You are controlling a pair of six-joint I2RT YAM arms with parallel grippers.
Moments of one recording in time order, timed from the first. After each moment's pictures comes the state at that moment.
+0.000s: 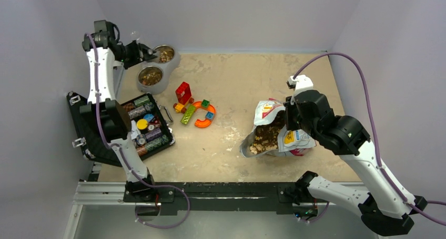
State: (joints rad) left arm 0.27 2.05 2.19 -1.24 0.61 -1.70; right arm 0.71 0.92 1.34 -1.10 0.37 0.31
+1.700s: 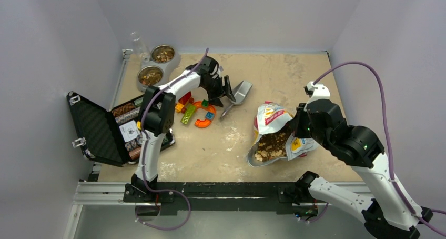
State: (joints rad) left arm -0.46 2.25 1.80 -0.64 0.54 -0.68; right arm 0.71 0.82 1.33 -1.21 0.37 0.55
